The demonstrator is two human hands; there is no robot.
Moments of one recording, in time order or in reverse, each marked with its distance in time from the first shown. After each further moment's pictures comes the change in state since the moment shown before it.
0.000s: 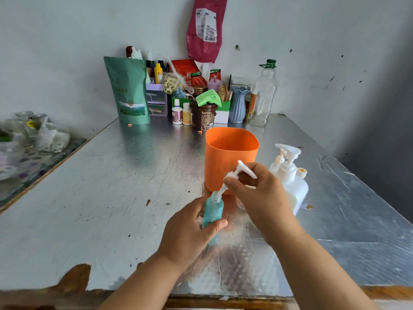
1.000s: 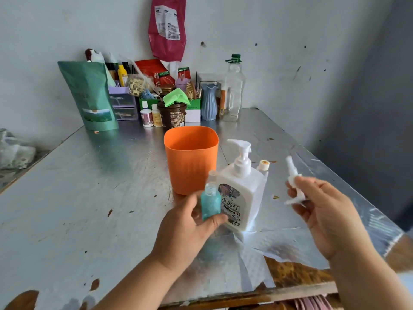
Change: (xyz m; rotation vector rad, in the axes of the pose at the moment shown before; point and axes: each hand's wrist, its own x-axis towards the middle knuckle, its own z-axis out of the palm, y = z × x) left_hand 0.012 0.043 0.044 -0.167 0.061 0.158; right_hand -0.007 0.055 -0.146 0.400 0.283 0.241
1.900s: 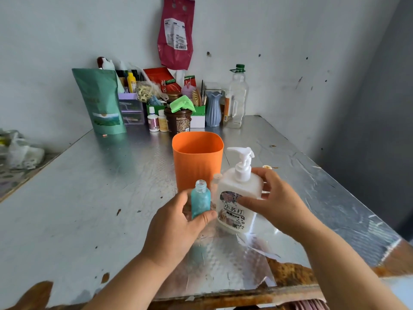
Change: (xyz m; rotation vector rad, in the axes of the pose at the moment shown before) left_hand -0.009 0.030 -0.033 0.193 0.046 -0.106; right_hand 0.006 0.004 0.048 -0.740 -0.330 -0.277
